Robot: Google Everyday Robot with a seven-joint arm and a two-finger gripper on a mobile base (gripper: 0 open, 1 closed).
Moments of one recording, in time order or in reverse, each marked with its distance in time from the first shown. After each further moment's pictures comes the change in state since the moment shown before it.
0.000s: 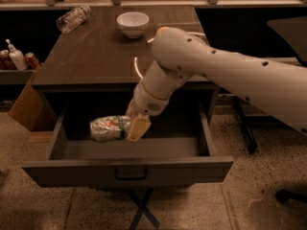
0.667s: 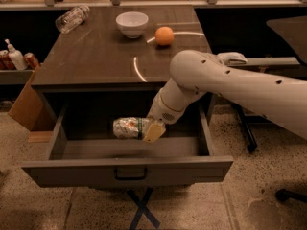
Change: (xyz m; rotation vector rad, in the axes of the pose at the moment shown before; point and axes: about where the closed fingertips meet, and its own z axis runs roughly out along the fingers) arm 0.073 -0.023 0.012 0.163 0.065 0.175
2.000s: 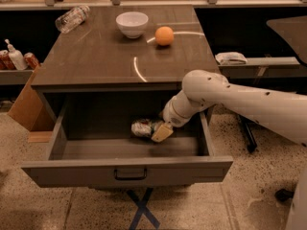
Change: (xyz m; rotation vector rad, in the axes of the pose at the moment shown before) arm 0.060 -0.063 0.057 0.081 -0.046 0.135
